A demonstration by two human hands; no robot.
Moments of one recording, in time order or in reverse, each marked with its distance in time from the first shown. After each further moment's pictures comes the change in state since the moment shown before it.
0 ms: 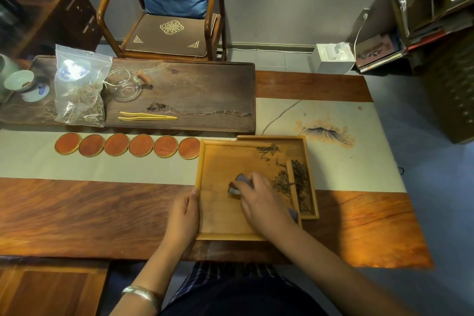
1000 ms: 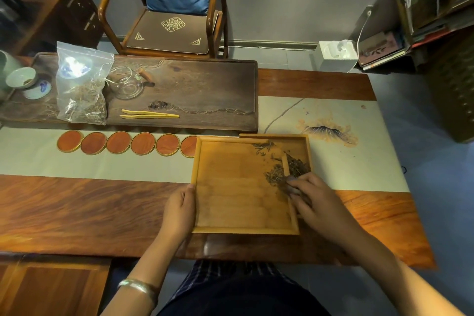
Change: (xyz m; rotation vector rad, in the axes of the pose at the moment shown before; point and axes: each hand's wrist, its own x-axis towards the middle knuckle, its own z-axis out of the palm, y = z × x) left_hand 0.015 -0.007 -0.011 0.149 0.033 -0.025; right_hand -0.042 0.068 -0.053 0.244 0.054 0.067
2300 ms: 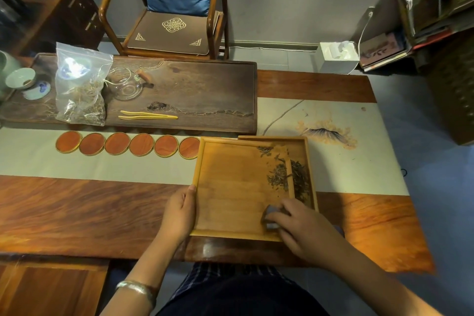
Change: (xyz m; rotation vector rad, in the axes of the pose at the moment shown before) left_hand -0.004 0.012 0.000 -0.024 -0.048 0.036; right_hand -0.015 -0.007 0.014 -0.308 -0.309 -0.258
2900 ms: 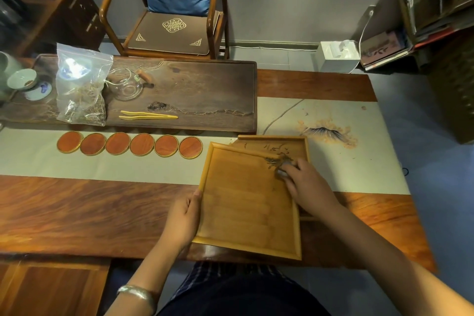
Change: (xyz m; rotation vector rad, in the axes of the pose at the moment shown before) left_hand -0.009 -0.006 0.005 -0.043 -0.083 0.042; right_hand 0.052 0.060 0.009 -0.006 0.222 0.353
